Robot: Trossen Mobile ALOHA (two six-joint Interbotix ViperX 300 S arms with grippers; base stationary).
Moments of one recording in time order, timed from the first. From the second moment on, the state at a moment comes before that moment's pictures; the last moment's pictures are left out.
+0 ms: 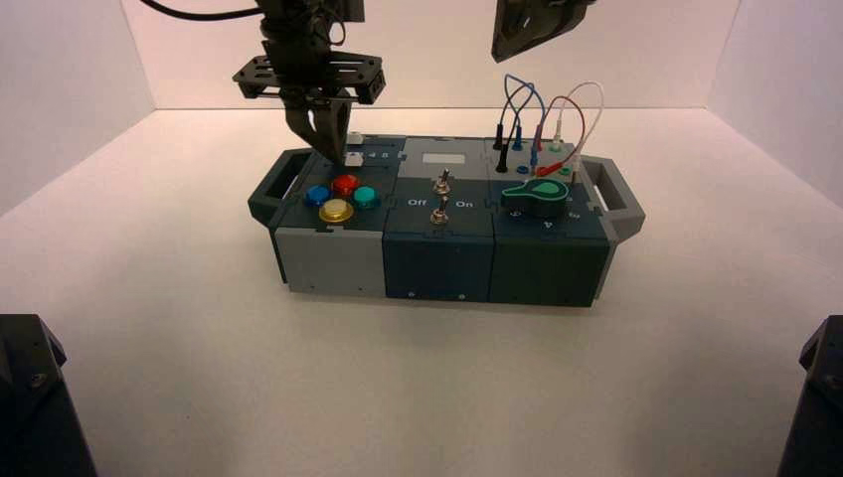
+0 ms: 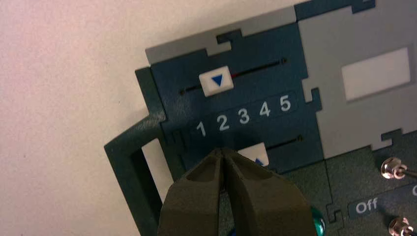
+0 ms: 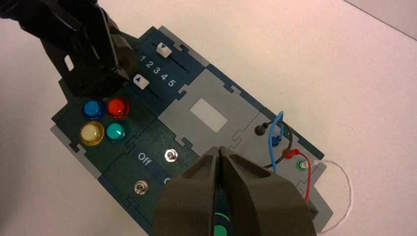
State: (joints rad) left arm -0.51 0.19 0.57 -0.06 0.57 -0.11; right arm 0.62 -0.29 0.79 0.00 0.39 -0.02
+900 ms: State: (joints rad) left arm -0.56 0.21 0.55 -0.06 0.56 -0.15; right arm 0.62 -0.29 0.79 0.00 0.39 -0.02
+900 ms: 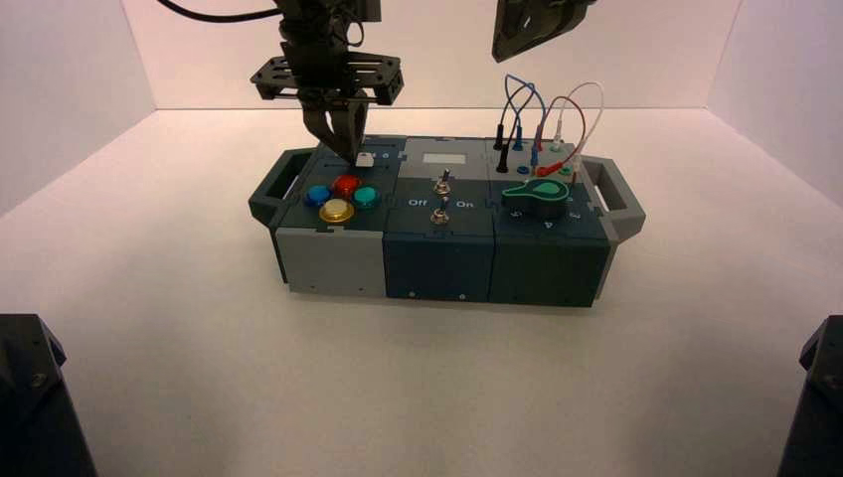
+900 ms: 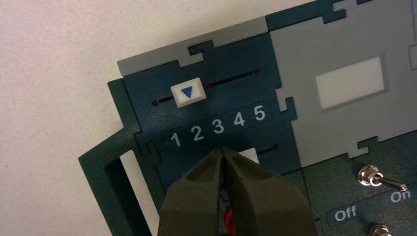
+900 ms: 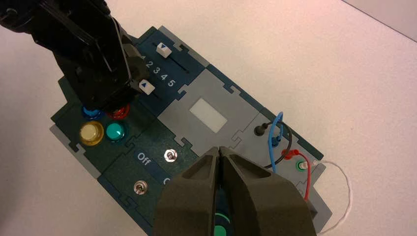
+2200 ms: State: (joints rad) left arm -0.60 0.14 0.59 -0.07 0.57 -0.17; right arm 0.62 -0.30 0.79 0.00 0.39 -0.02
